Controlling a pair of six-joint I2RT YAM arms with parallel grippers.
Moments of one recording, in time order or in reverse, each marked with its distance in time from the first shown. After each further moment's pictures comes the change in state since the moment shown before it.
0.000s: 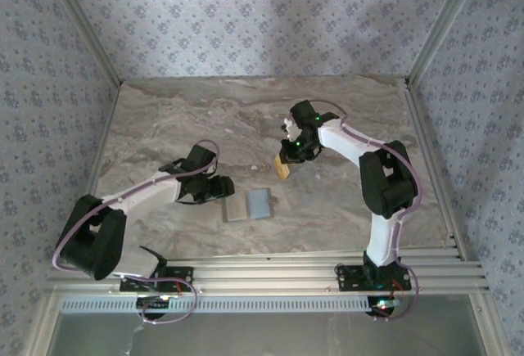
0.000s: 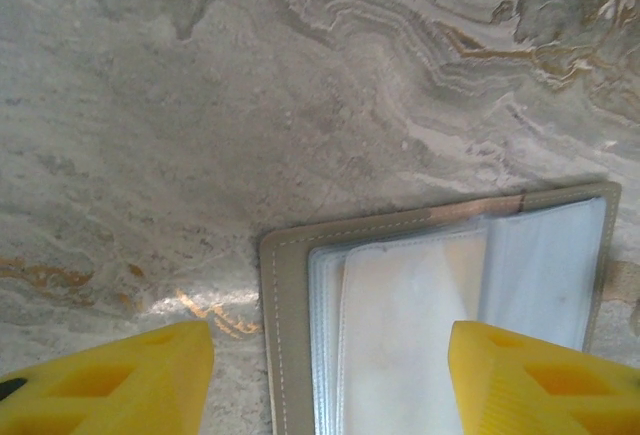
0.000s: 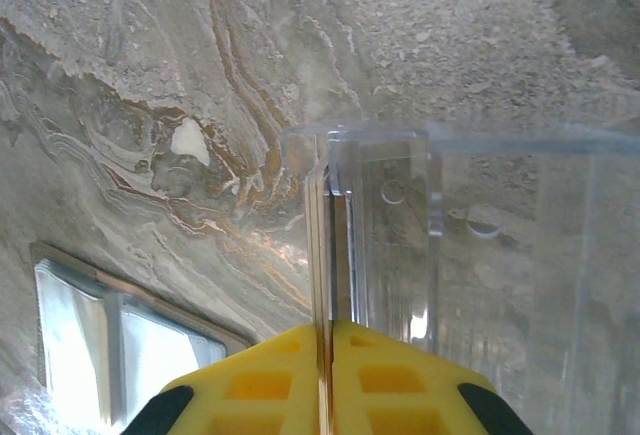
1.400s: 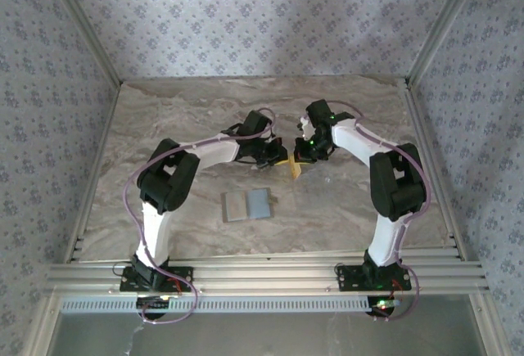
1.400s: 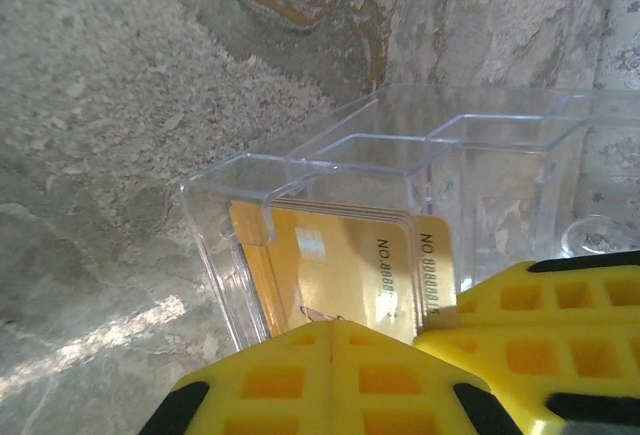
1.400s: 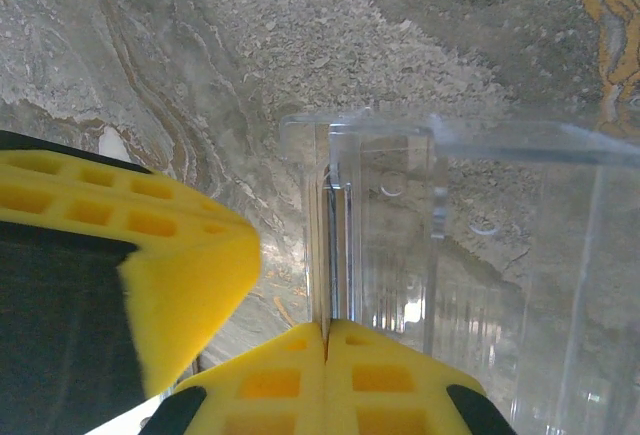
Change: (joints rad) left arm -0.145 0.695 0.666 0.293 0.340 -0.174; right arm -0.096 -0.054 -0.065 -0.013 0.000 0.025
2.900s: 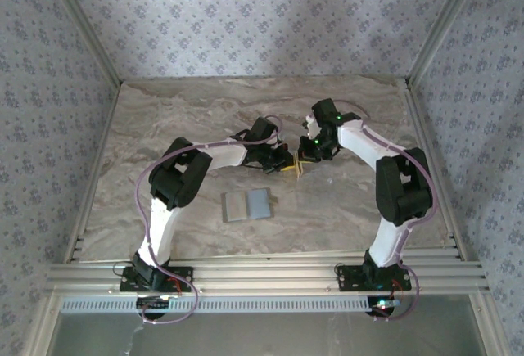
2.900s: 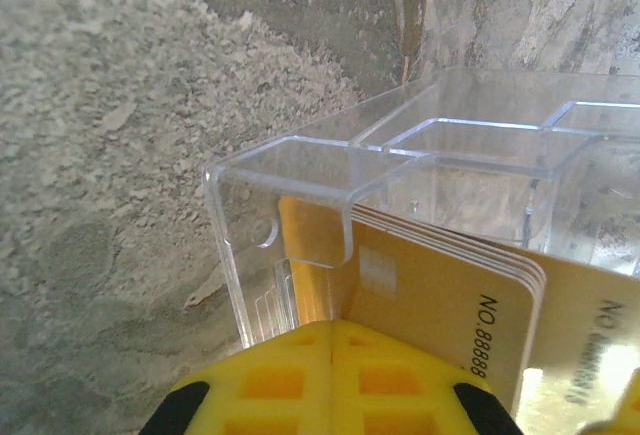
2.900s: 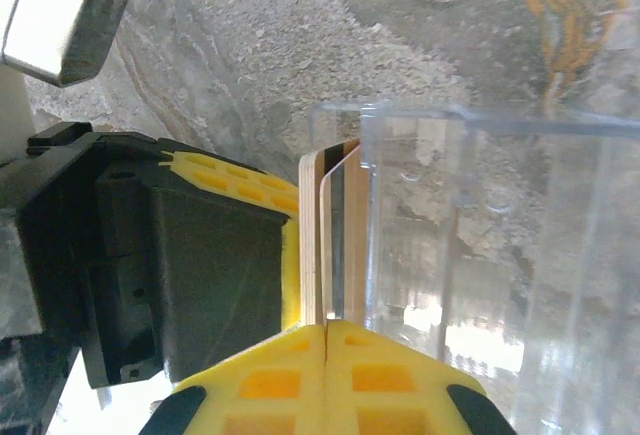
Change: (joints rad) left arm -0.027 0.096 0.019 0.081 0.034 -0.040; right arm -0.024 -0.067 -0.035 0.002 0.006 0.018
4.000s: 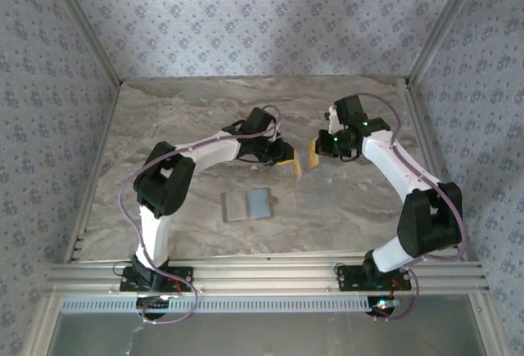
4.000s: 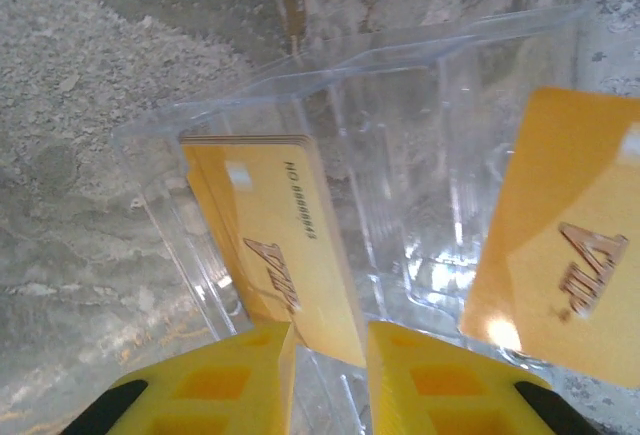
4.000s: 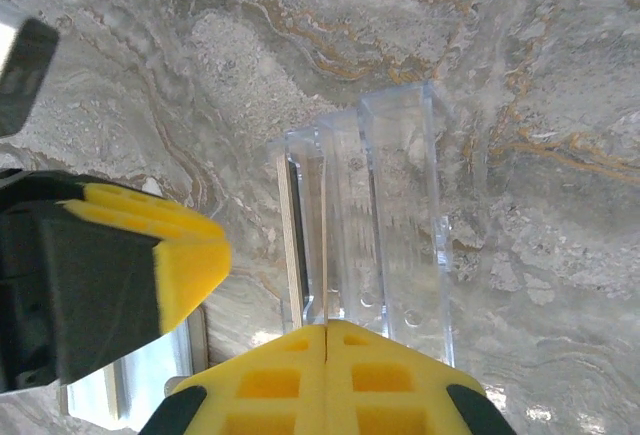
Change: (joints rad) left arm 0.000 -0.161 0.022 -0.189 -0.031 0.137; right arm -0.072 -0.278 -0.098 0.009 0.083 0.038
